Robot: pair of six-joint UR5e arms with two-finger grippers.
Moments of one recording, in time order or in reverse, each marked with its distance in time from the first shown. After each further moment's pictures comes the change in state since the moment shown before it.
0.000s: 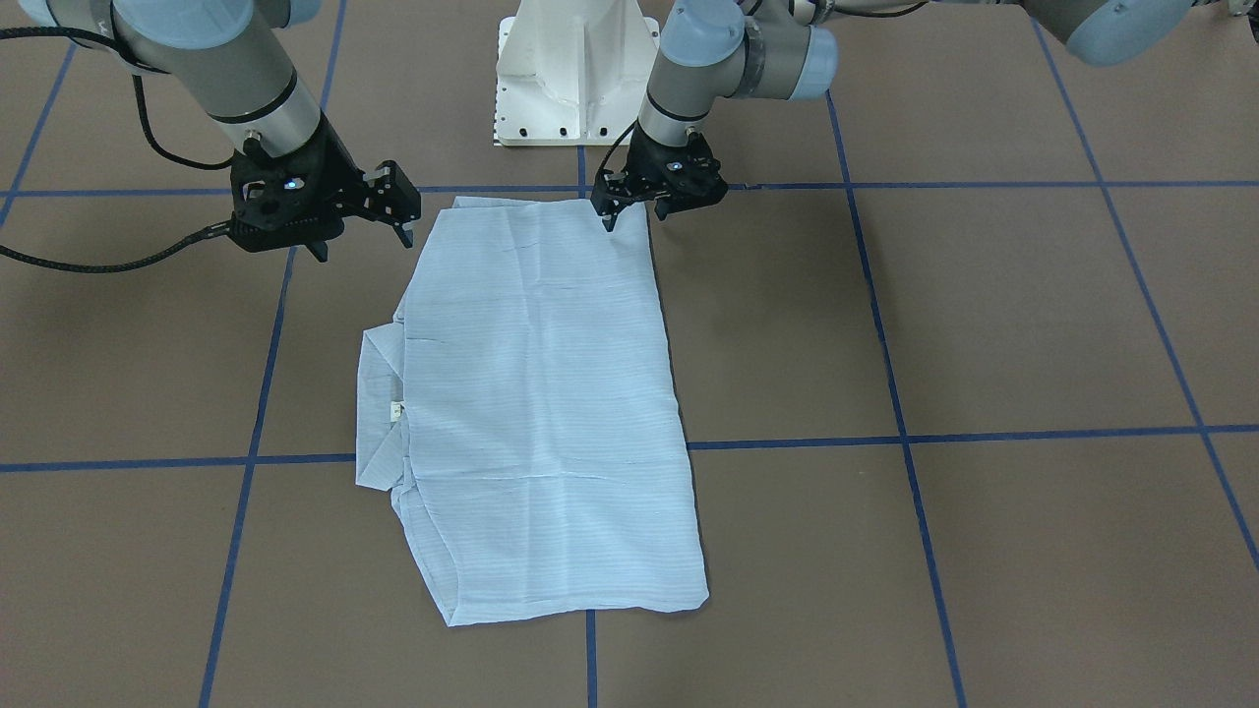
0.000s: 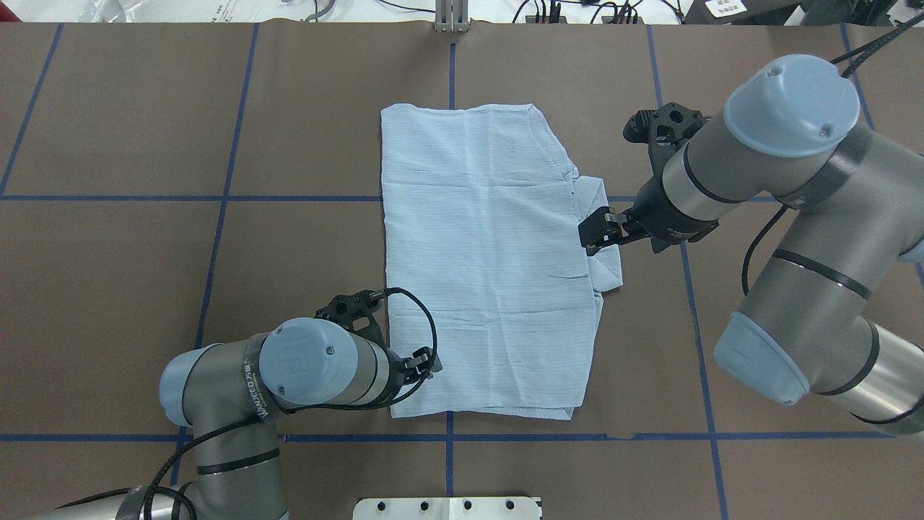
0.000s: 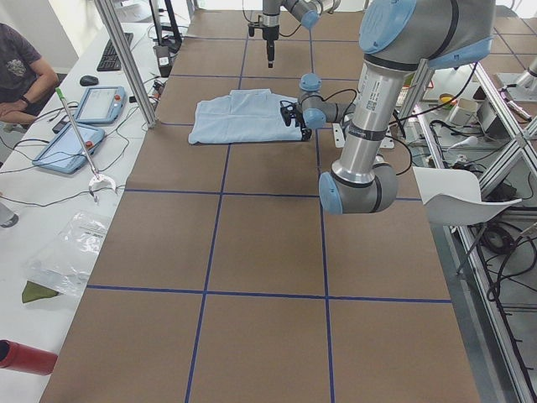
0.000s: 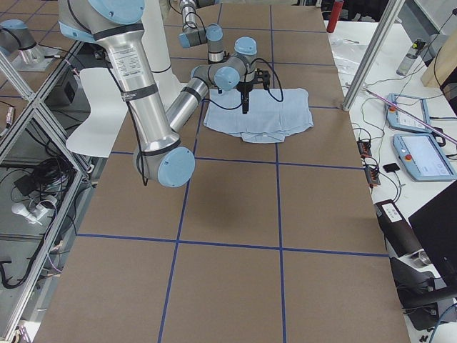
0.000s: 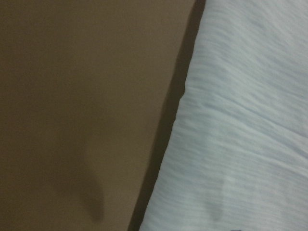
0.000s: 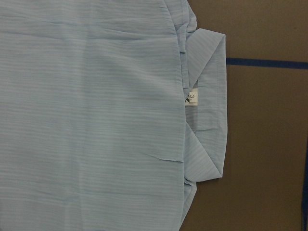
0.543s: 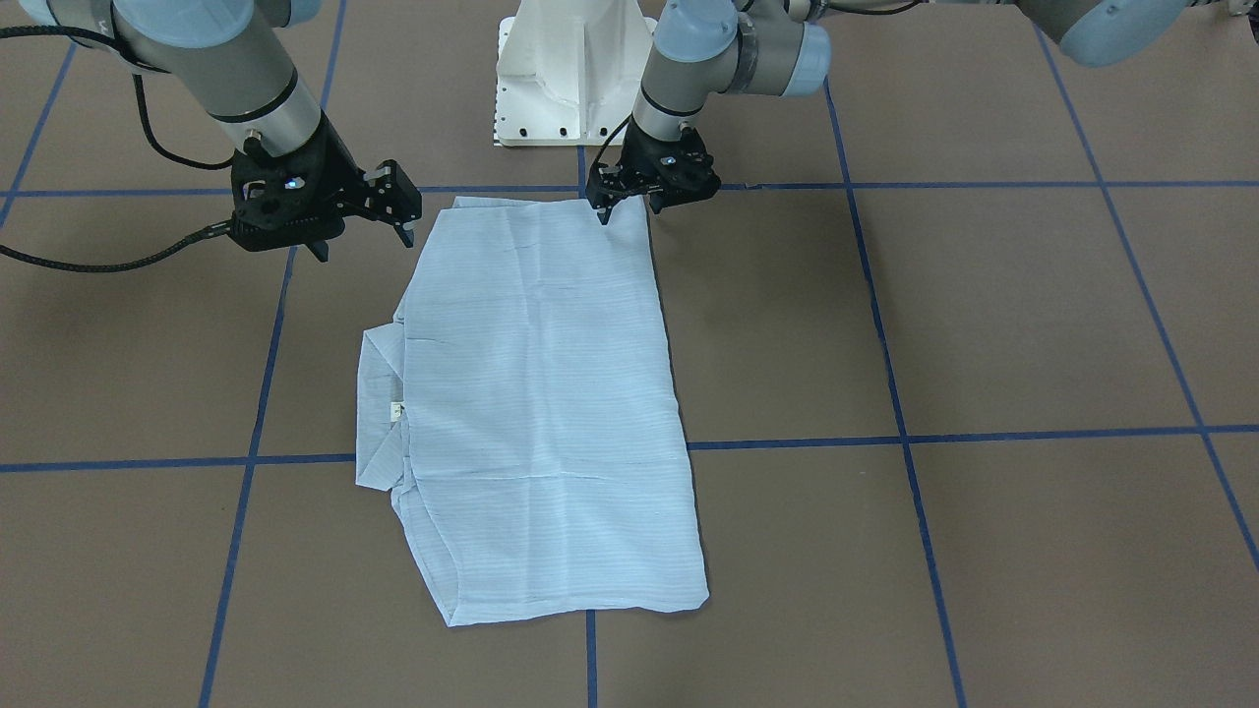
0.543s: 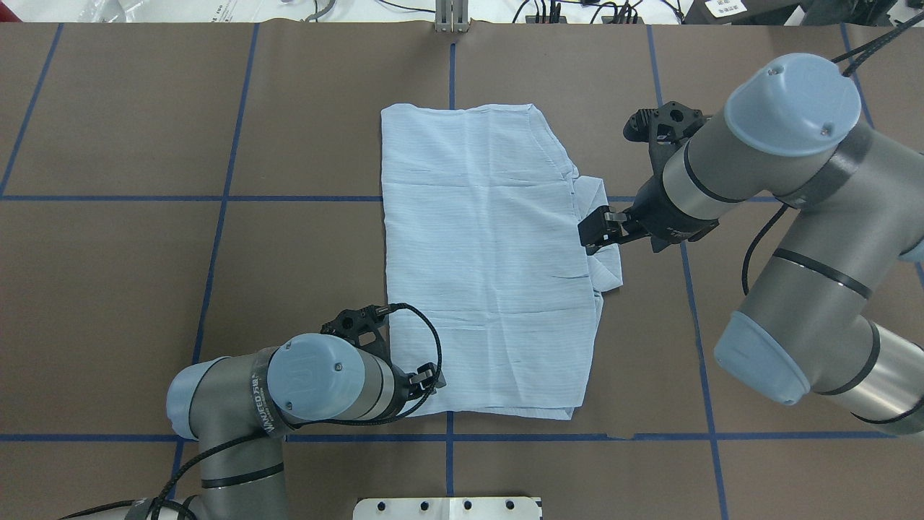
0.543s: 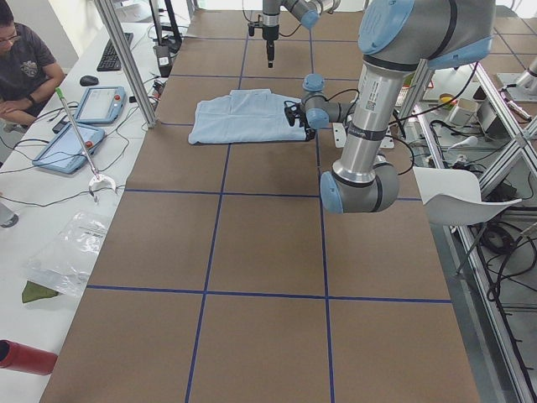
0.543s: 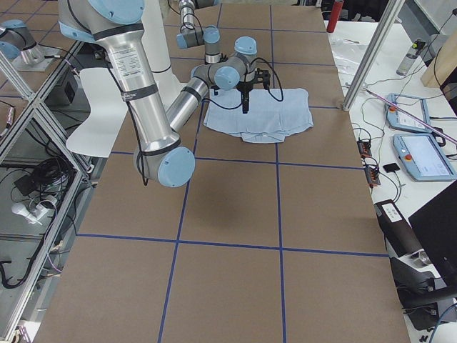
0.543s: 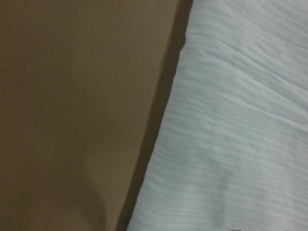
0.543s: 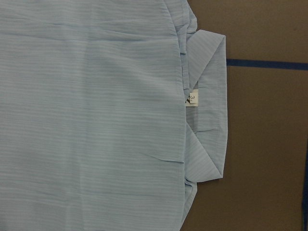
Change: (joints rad) left arm 0.025 -0.001 0.007 0.003 -0.001 -0.001; right arm 0.001 0.001 0.001 0.000 0.000 0.001
